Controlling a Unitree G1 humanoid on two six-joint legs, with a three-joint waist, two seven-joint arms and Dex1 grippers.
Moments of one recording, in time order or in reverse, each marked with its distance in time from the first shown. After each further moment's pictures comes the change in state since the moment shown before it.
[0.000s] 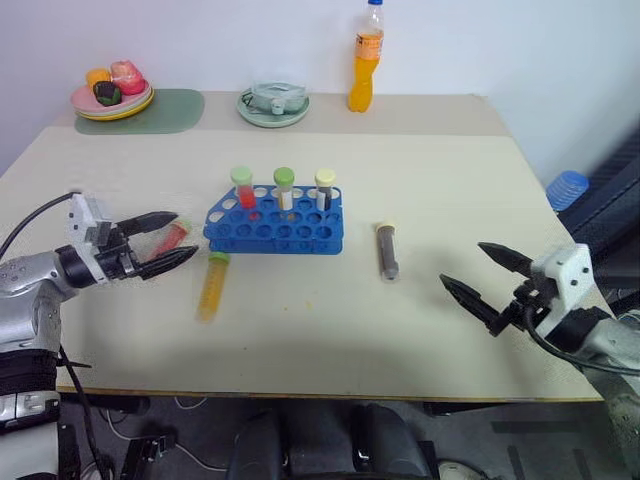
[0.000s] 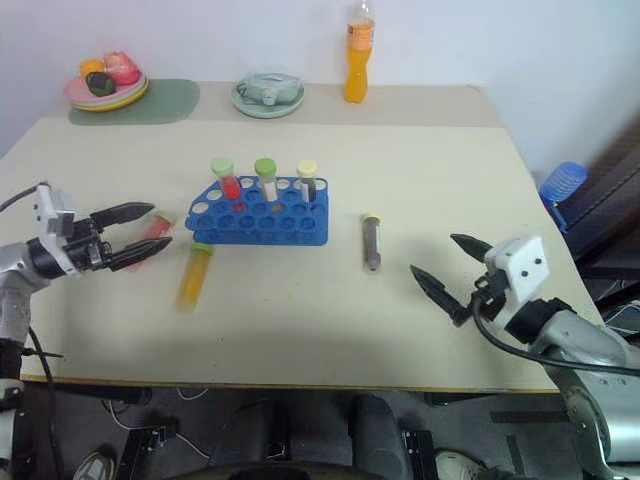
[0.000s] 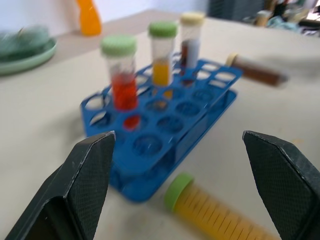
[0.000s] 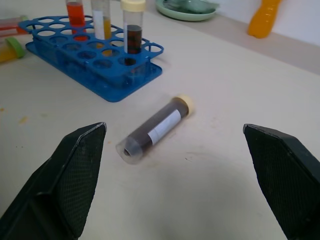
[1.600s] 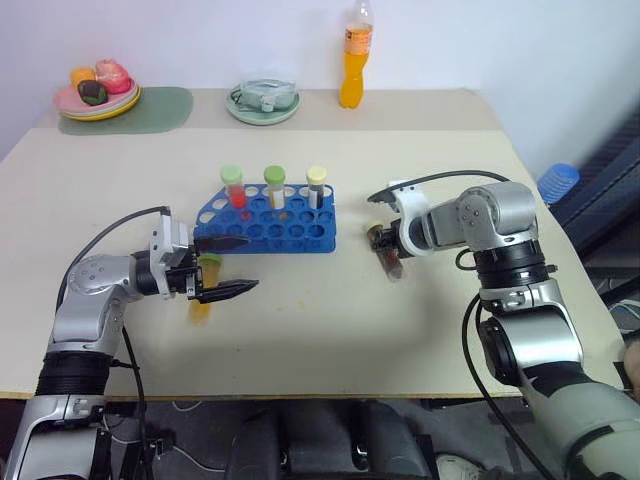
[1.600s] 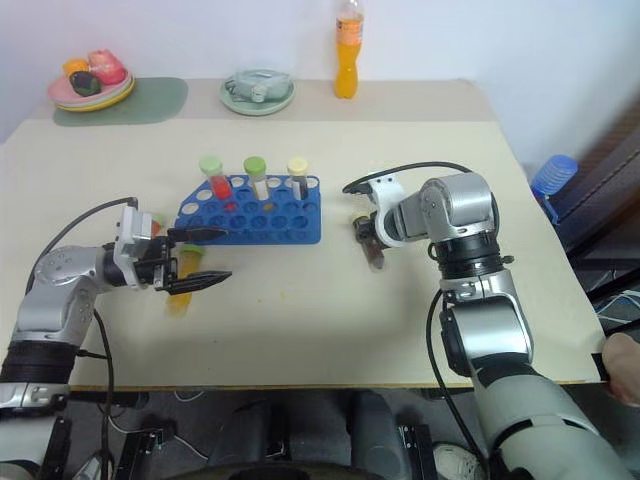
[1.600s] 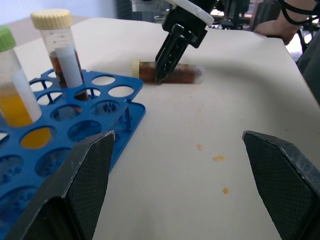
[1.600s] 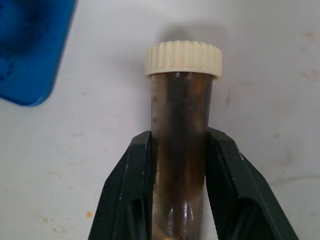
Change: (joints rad) left arm 0.020 -0.118 -0.191 -0.152 0.051 -0.020 -0.029; right arm -1.101 0.297 0.492 0.885 -0.043 0.934 -0.388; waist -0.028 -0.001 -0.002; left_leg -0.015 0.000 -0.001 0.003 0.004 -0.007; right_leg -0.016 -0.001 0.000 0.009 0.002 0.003
